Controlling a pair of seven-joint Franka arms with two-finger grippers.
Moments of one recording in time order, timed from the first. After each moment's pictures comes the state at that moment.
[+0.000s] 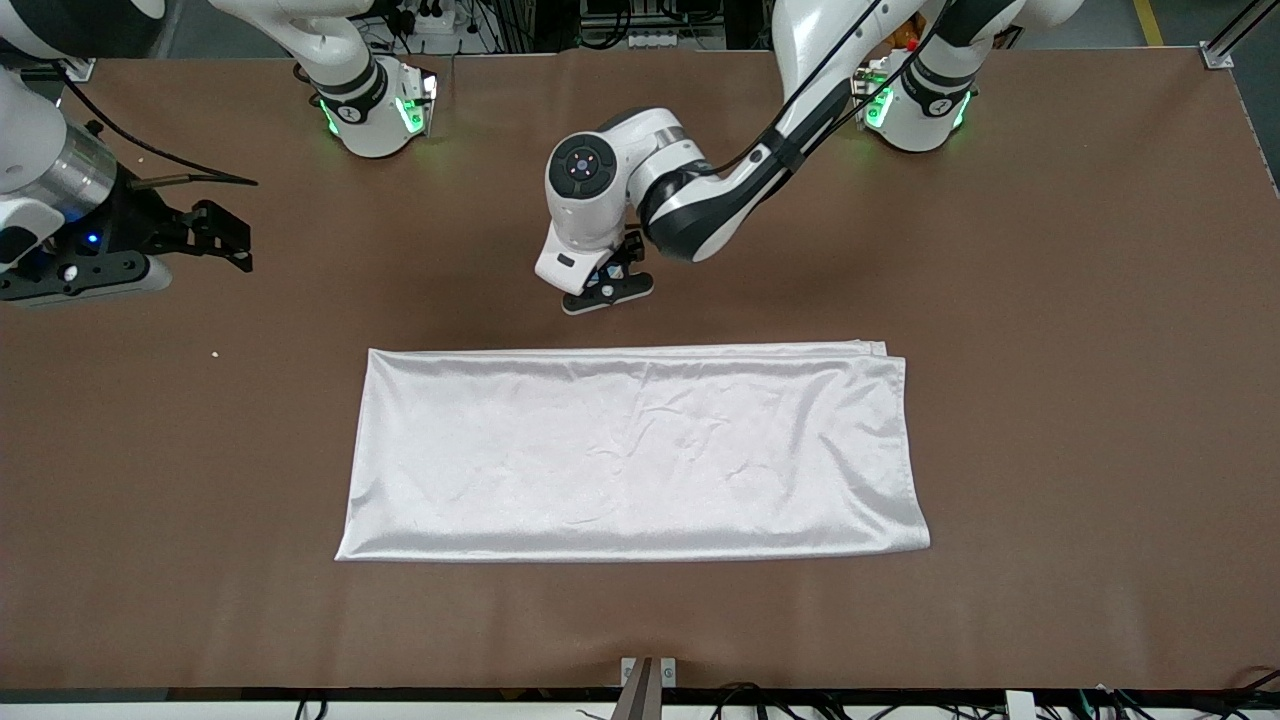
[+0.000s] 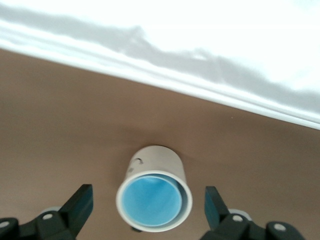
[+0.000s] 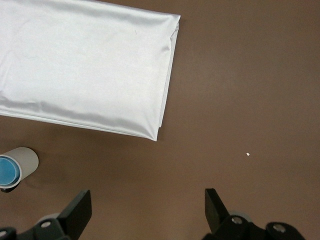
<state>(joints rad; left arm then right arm) -0.64 0.70 -0.40 -1.34 0.11 1.96 -1.25 -0.02 -0.01 0.14 -1.63 0.00 1.58 -0.06</state>
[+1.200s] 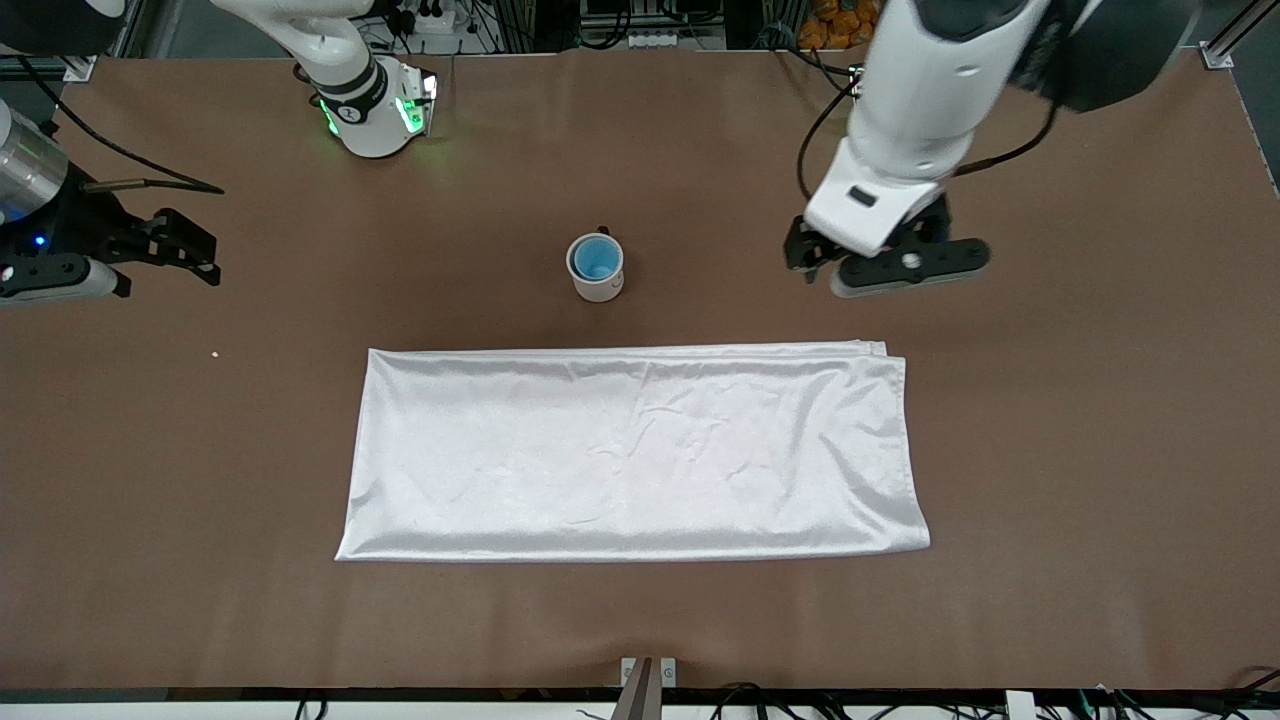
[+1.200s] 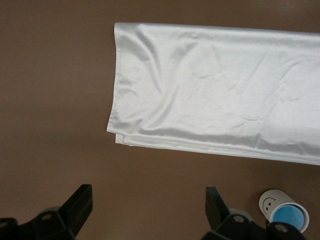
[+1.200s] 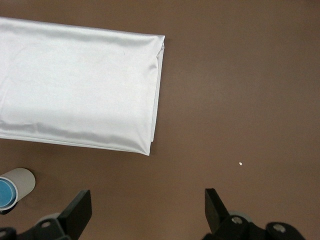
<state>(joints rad) -0.51 0.18 -0.01 -1.40 0.08 1.56 -0.62 -0.06 -0.01 0.13 -1.61 0.00 1.63 -0.05</state>
